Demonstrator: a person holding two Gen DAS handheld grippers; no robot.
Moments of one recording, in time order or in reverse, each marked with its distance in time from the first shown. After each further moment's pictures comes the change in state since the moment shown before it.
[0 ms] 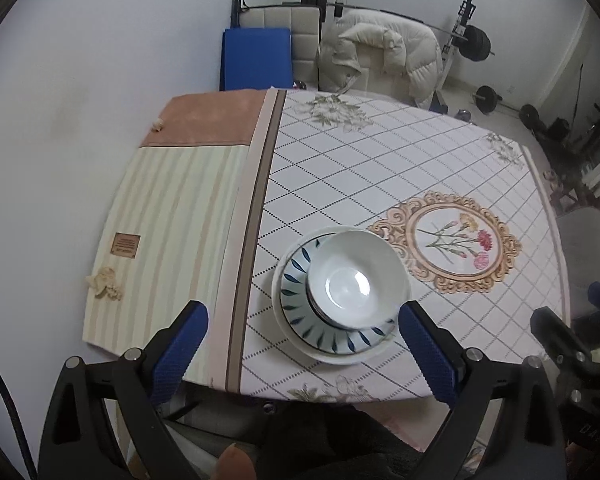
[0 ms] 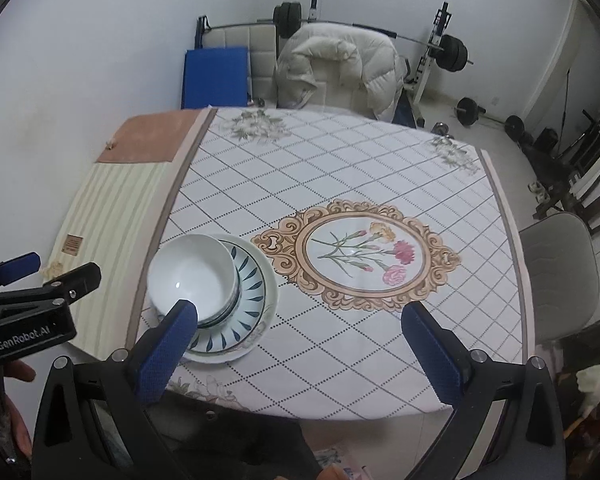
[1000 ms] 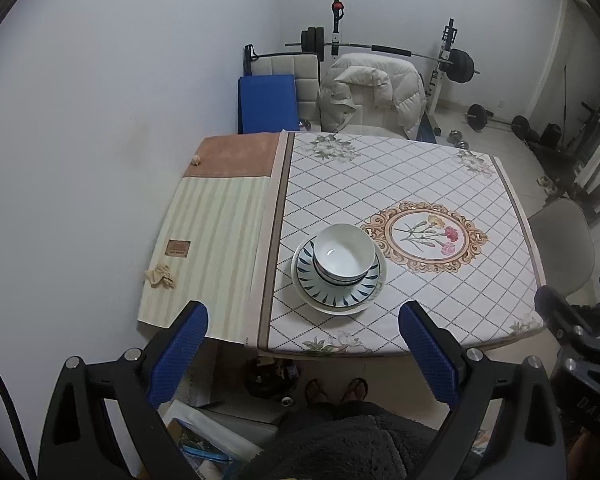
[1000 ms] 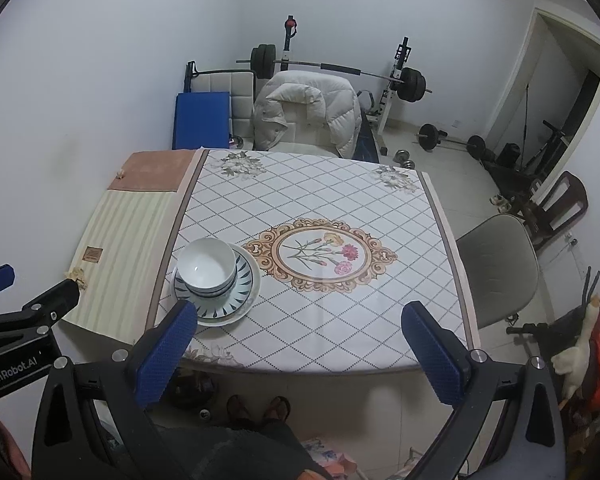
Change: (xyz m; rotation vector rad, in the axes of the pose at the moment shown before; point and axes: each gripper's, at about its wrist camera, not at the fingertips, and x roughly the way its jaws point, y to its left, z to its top) left arm -0.169 -0.011 -0.070 0.041 -0.126 0.053; right arm -0.209 -0.002 -0.064 0.035 -0.122 -0.102
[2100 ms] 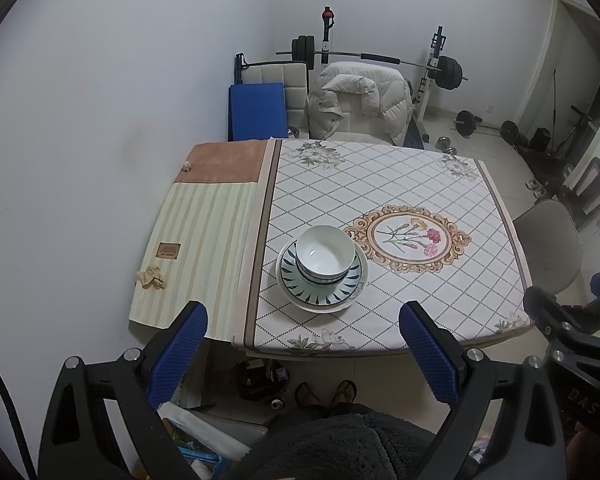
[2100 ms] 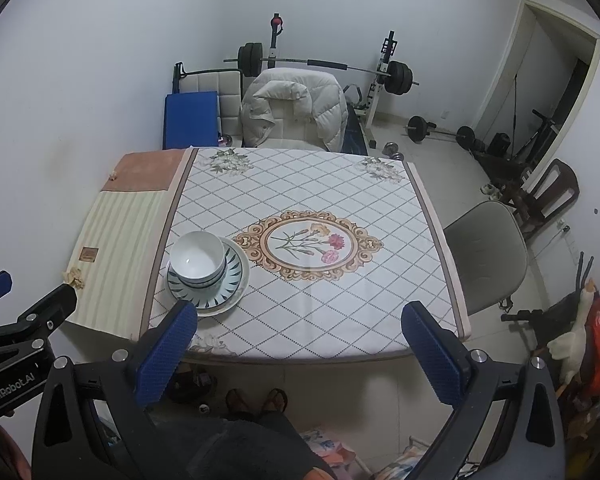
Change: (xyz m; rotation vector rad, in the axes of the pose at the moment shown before) left arm -0.020 -0.016 -0.012 -0.005 -0.030 -0.040; right arm -0.020 -0.024 -0.014 0.030 0.017 -0.021
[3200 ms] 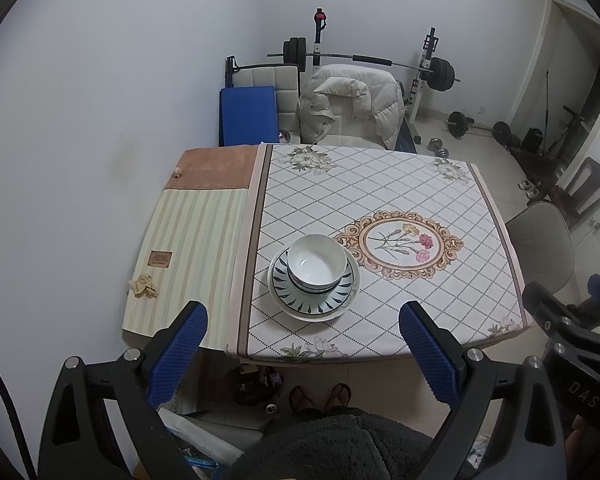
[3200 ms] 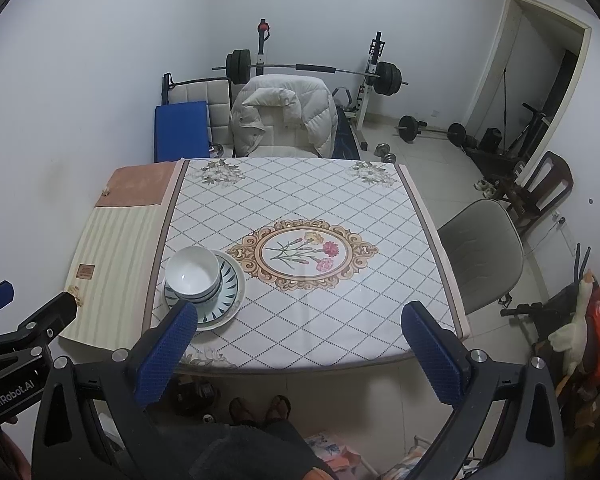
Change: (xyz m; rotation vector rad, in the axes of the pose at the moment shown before) left arm 0.002 -0.003 0.017 0.008 0.000 -0.030; right arm -0.002 -0.008 0.018 0.043 -0.013 -0.012
